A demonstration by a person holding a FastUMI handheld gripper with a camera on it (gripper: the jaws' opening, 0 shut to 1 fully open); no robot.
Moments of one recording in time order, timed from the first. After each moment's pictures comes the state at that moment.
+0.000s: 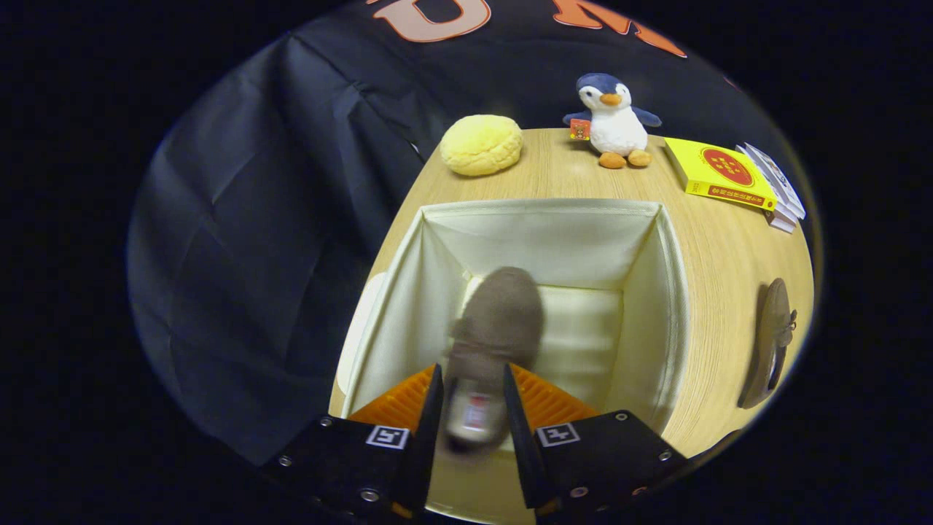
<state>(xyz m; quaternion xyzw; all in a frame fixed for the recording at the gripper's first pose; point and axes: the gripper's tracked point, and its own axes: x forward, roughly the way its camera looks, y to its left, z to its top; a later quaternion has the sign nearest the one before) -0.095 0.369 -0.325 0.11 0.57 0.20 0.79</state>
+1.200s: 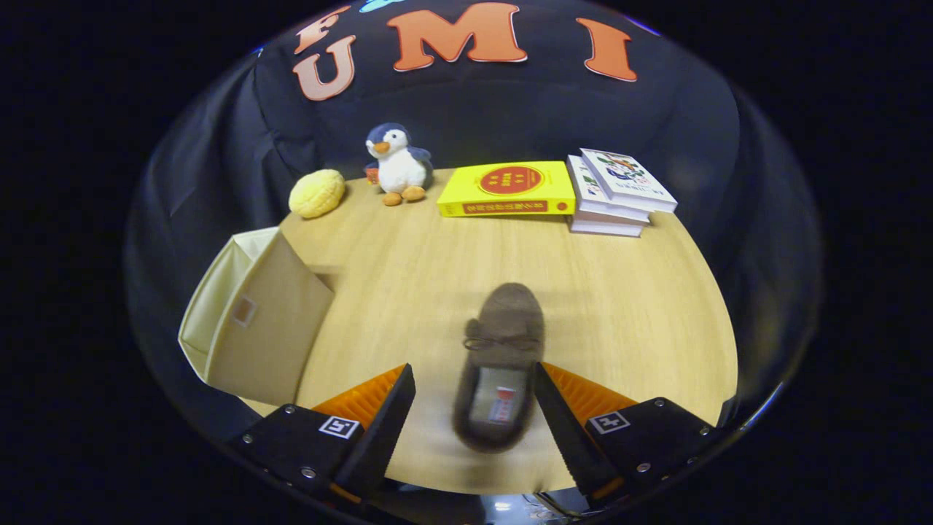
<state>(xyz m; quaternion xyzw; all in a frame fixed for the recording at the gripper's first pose) -0.104 -0.060 -0.369 0.02 0.51 0.05 0.86</state>
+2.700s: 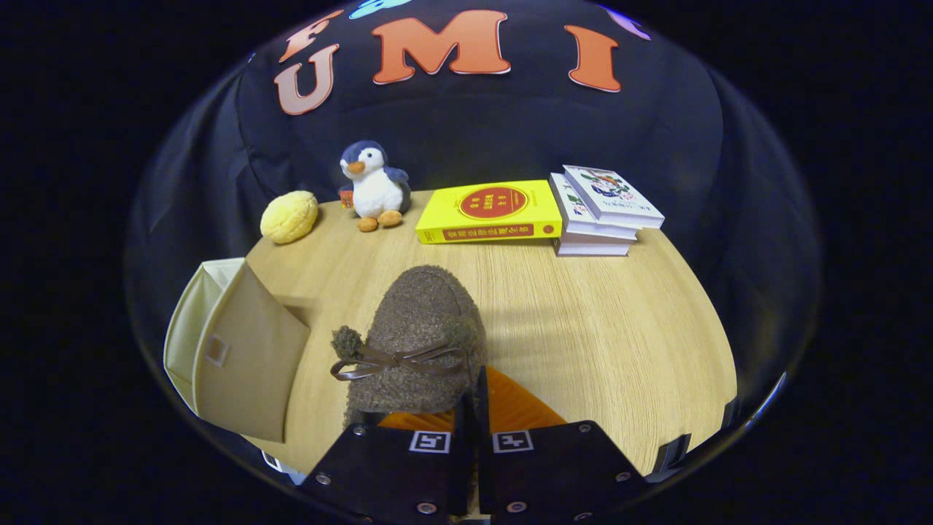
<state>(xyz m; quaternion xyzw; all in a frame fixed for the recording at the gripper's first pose) -0.057 -0.010 -0.332 0.02 0.45 0.01 0.89</state>
